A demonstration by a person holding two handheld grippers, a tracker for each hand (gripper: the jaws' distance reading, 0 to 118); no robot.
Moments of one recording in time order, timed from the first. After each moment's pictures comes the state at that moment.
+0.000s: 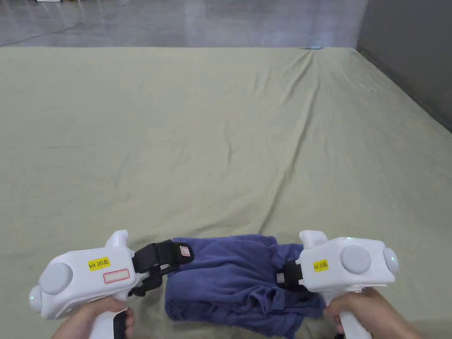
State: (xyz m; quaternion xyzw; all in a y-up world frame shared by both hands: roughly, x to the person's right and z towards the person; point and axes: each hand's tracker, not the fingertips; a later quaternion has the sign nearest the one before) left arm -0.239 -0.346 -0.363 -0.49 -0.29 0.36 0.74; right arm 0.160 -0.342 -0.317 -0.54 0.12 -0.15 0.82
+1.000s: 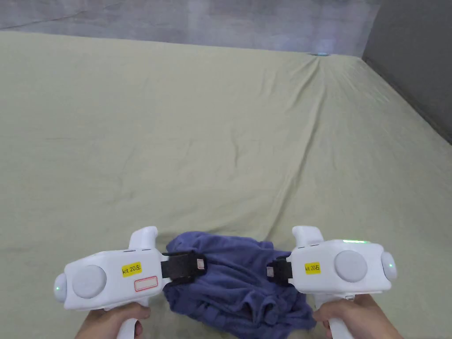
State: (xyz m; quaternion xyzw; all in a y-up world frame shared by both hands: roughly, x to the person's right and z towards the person) left arm -0.228 -0.333 -0.362 -0.45 -0.33 0.26 0.79; right arm 0.105 -0.301 -0.328 -0.50 0.12 -0.13 0.85
